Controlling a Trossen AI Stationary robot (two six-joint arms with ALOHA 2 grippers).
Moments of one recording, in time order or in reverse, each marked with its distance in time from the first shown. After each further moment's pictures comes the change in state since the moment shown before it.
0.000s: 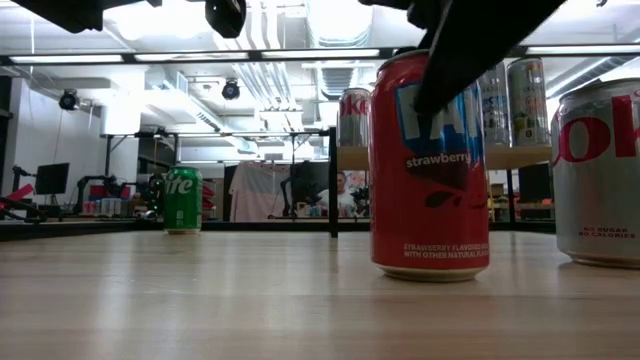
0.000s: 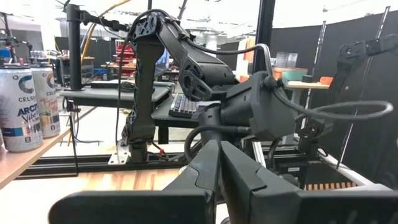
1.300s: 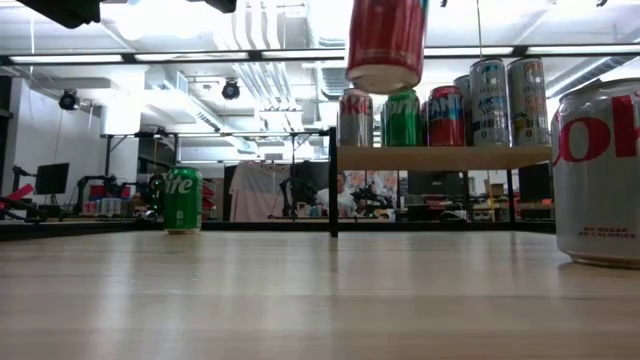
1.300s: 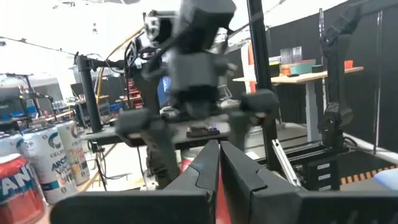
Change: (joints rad) left arm 0.002 -0.042 0.000 0.025 -0.002 0.237; right arm -0.105 -0.187 0.304 -0.380 0.133 -0.068
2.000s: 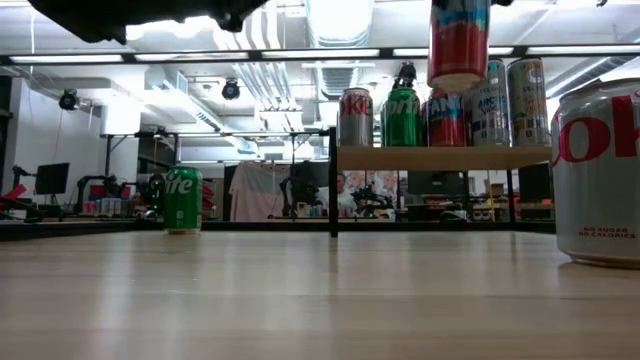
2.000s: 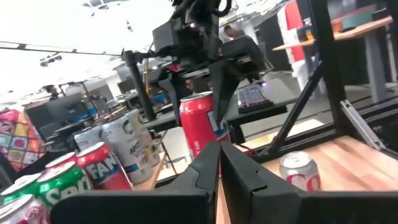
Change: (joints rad) left arm 0.183 0.003 0.000 -0.047 0.021 0.183; right arm -0.100 -0.265 -0.076 -0.339 0.198 0.364
